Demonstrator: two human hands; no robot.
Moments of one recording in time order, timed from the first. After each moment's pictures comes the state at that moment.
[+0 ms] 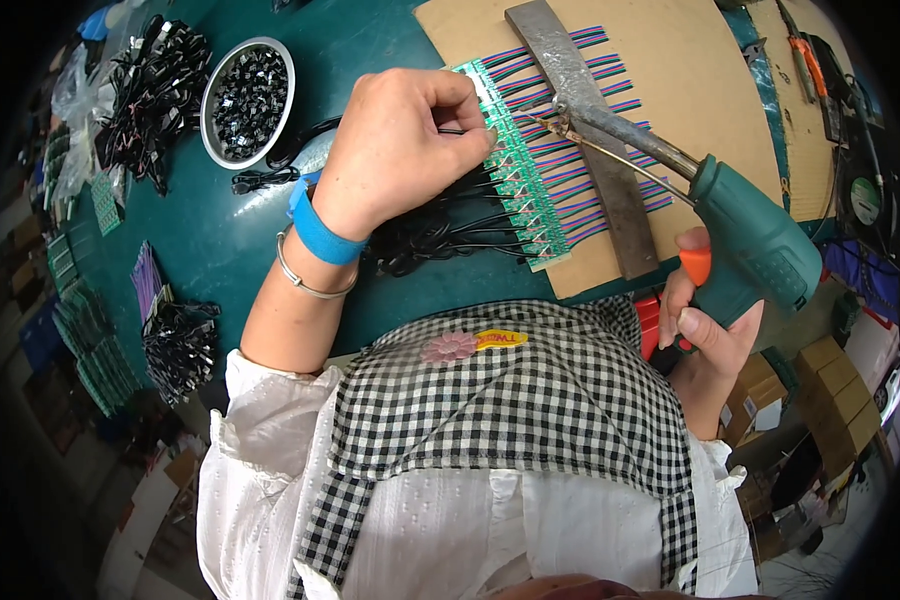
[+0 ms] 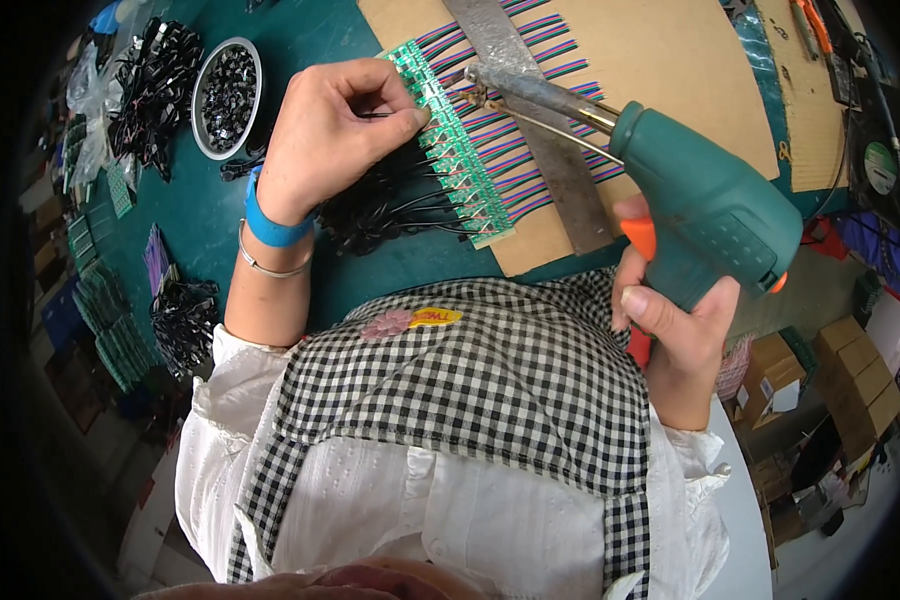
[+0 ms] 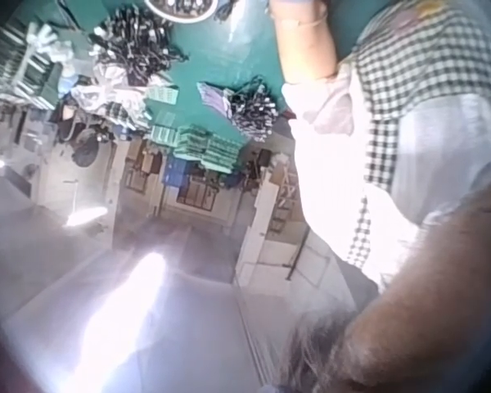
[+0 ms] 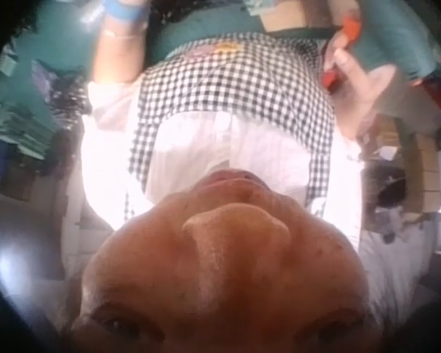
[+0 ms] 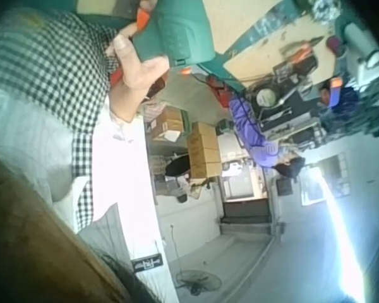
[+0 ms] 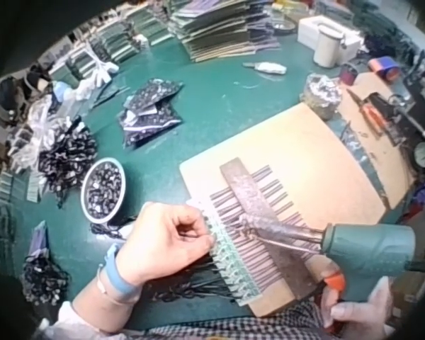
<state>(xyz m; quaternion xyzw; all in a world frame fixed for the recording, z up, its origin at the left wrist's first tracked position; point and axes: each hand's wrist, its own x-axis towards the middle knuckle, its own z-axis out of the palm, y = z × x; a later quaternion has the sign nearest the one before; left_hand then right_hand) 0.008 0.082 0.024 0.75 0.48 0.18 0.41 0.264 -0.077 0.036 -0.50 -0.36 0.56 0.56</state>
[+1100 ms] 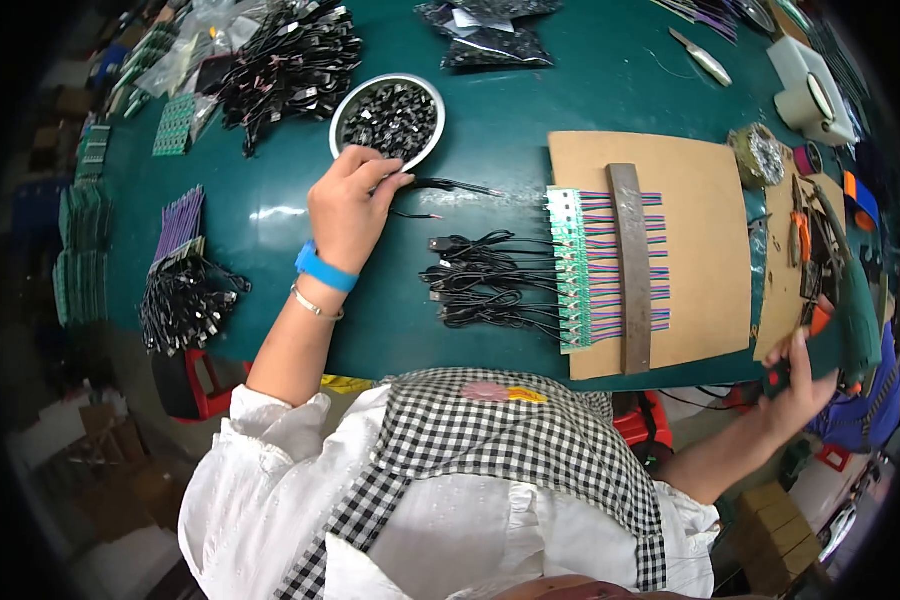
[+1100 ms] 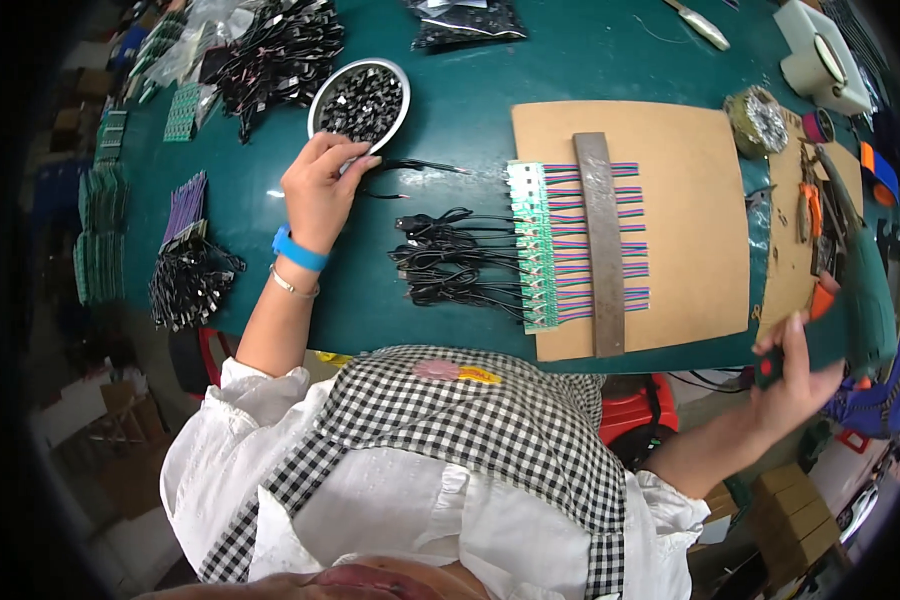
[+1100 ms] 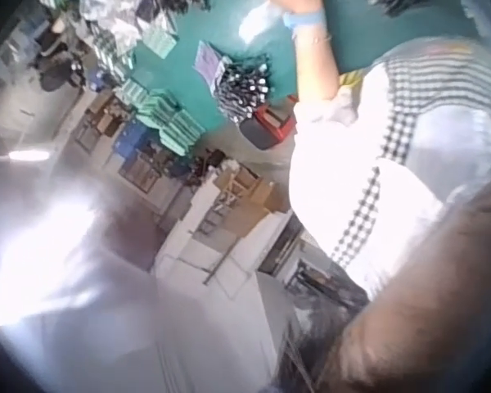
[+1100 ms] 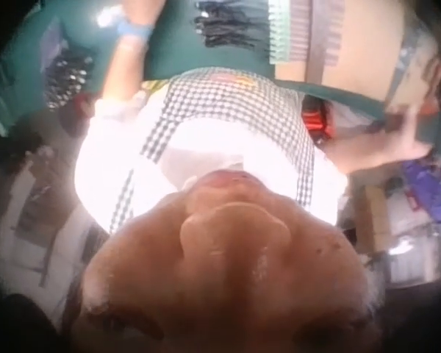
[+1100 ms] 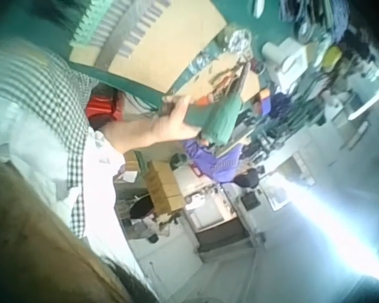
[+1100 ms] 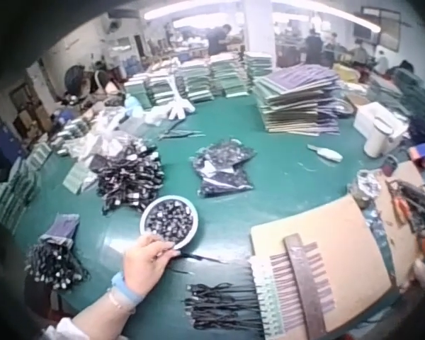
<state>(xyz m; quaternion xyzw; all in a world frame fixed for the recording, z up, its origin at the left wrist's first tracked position) -0.119 0.059 -0.007 0.69 0.63 0.36 0.02 0.332 -0.002 0.091 -0.61 -0.48 0.26 0.57</state>
